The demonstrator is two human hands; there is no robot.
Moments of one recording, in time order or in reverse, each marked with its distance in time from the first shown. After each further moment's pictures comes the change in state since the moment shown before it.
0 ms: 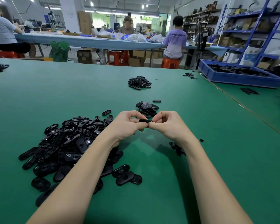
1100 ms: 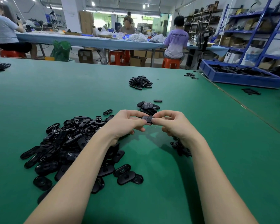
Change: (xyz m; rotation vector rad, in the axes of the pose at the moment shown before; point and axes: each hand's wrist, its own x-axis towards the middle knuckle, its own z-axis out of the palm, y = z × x) left_hand 0.004 -0.002 -0.011 -0.032 -0.095 0.020; right_hand -0.007 -0.008 -0.012 0.108 -0.040 0.096
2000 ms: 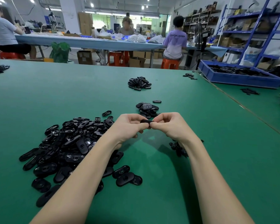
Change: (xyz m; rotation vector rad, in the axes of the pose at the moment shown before) left_hand 0.002 -0.005 0.017 -0.062 0.122 -0.023; right_hand 0.004 0.004 0.005 -0.083 0.038 -0.050
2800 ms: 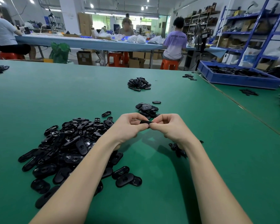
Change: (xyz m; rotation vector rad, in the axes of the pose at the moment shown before) left_hand 0.005 -0.005 -0.003 0.059 -0.027 0.072; right_hand 0.001 0.005 0.002 0.042 -0.007 -0.005
